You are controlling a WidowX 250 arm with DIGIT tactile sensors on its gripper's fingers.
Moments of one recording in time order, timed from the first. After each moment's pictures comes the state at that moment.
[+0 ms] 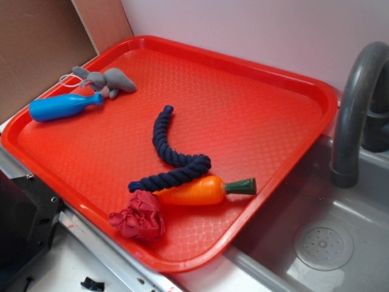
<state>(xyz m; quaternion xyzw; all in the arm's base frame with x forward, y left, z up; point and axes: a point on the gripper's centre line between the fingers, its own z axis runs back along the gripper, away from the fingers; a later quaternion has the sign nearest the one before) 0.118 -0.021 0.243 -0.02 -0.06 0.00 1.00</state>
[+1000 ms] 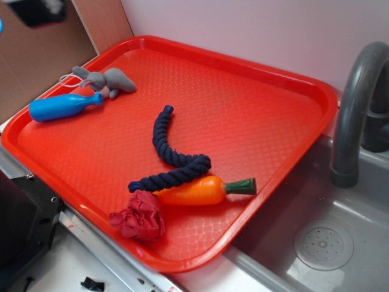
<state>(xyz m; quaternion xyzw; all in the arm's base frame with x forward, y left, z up) 0.154 -0.038 0.201 -0.03 -0.09 0.33 0.94</state>
